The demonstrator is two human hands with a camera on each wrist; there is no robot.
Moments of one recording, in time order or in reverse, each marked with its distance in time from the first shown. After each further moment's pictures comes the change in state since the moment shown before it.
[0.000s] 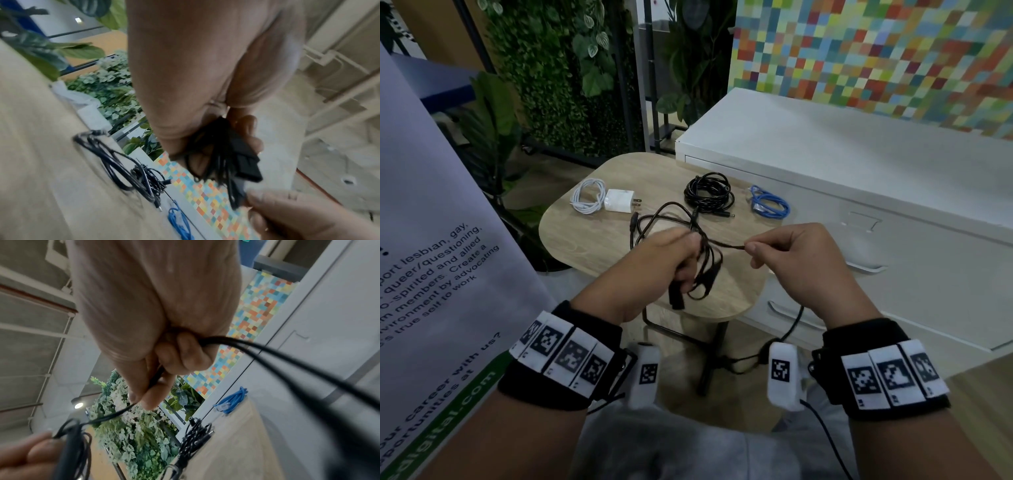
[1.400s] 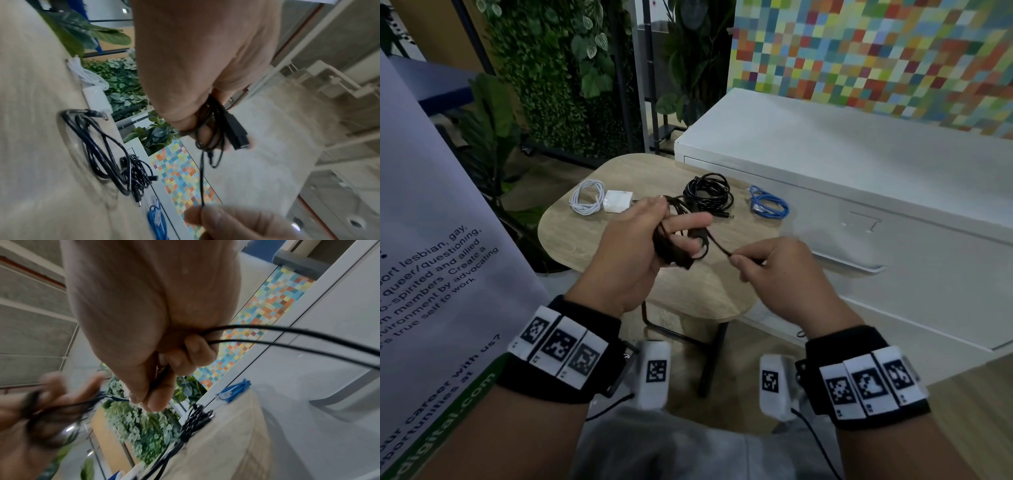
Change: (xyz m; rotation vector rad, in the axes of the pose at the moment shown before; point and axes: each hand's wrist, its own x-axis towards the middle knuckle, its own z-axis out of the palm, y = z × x) left_hand 0.004 0.022 -0.002 -0.467 0.228 0.047; right_hand -0.004 0.000 0.019 -0.267 -0.062 -0.138
